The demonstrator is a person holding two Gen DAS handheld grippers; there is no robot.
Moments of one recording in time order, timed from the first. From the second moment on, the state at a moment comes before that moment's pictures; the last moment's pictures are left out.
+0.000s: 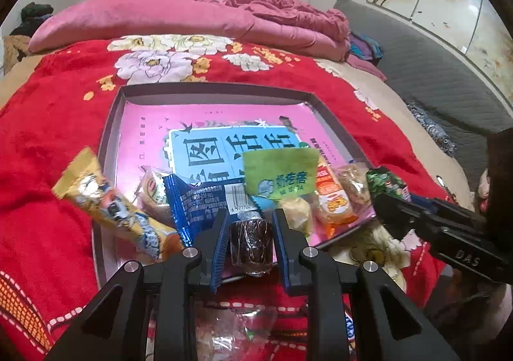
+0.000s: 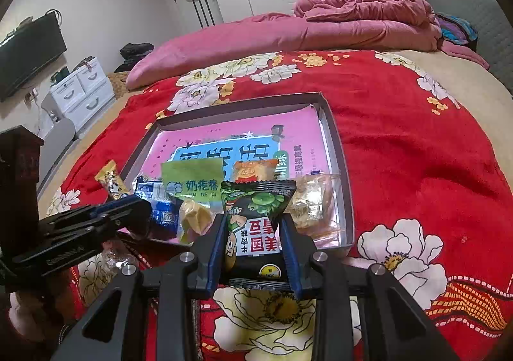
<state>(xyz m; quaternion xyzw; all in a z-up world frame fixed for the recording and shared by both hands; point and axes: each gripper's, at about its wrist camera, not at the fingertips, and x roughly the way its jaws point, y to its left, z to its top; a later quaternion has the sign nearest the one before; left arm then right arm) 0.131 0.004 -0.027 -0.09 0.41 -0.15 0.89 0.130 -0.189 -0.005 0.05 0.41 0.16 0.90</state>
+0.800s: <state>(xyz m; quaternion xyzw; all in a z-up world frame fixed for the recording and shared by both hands) 0.133 -0.009 -0.032 -0.05 0.41 -0.15 0.90 0.161 -0.174 -0.021 0.03 0.42 0.13 0.90</state>
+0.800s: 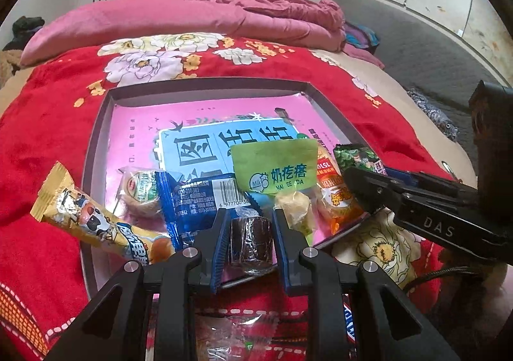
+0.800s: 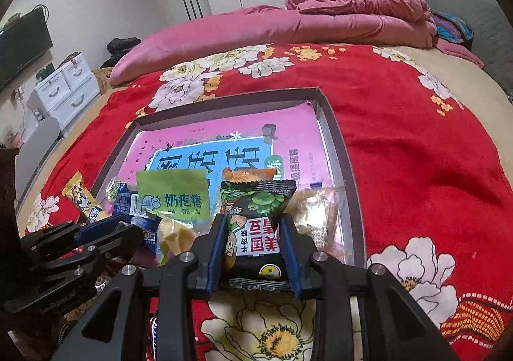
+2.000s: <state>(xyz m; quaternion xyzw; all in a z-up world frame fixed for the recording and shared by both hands) 0.132 -0.006 -0.034 -0.07 0.42 -0.16 0.89 0.151 -0.178 -0.008 0.04 0.41 0.13 0.90</state>
